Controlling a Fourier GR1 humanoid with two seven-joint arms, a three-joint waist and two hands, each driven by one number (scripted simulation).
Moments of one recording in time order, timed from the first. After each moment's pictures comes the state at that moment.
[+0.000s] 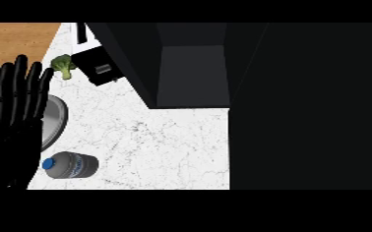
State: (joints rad) left arm -0.01 0.11 0.00 -2.10 0.01 0.03 0.01; right arm 0.03 -0.12 -0.01 -2.10 -0.02 0.02 0.00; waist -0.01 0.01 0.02
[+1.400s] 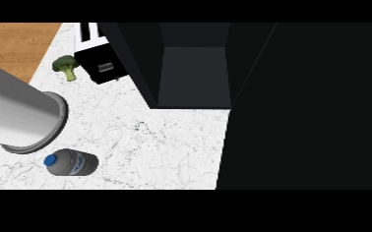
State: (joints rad) left arm 0.67 0.00 -0.08 -2.48 0.04 0.26 0.07; right arm 0.21 -0.06 0.32 -2.47 0.03 0.04 0.29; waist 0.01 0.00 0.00
